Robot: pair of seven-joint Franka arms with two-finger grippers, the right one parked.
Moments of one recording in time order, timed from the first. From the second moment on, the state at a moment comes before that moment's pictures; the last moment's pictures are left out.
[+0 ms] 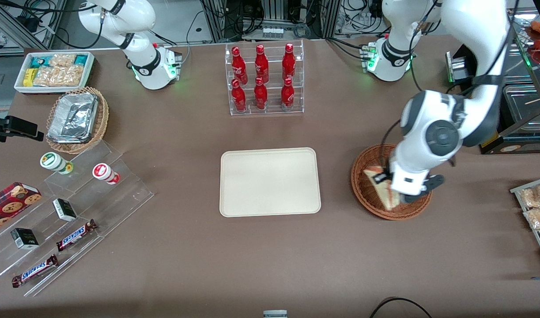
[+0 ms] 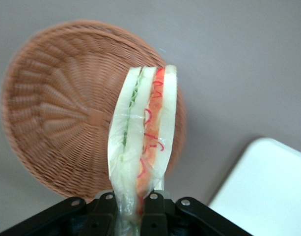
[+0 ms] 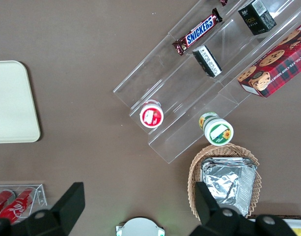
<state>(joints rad) -0.16 0.32 -0.21 -1.79 0.05 2.00 -0.82</state>
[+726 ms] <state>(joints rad) -0.49 0.62 -0.22 -1.49 0.05 2.00 -0.97</state>
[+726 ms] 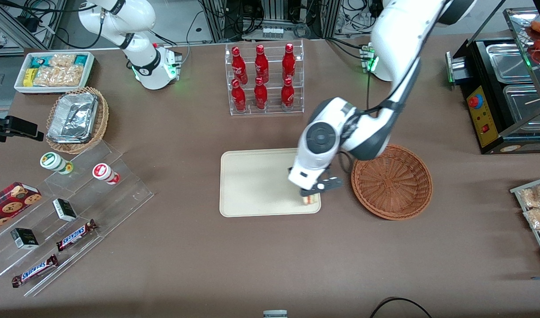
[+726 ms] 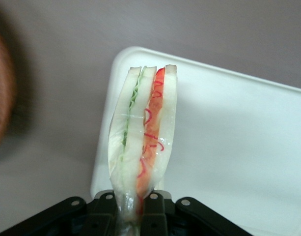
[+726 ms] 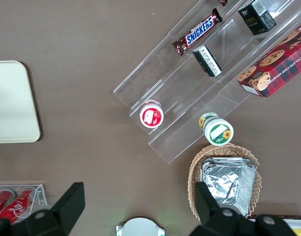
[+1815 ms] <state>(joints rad) -0.68 0.85 -0.20 -1.24 0.13 2.00 -1.20</state>
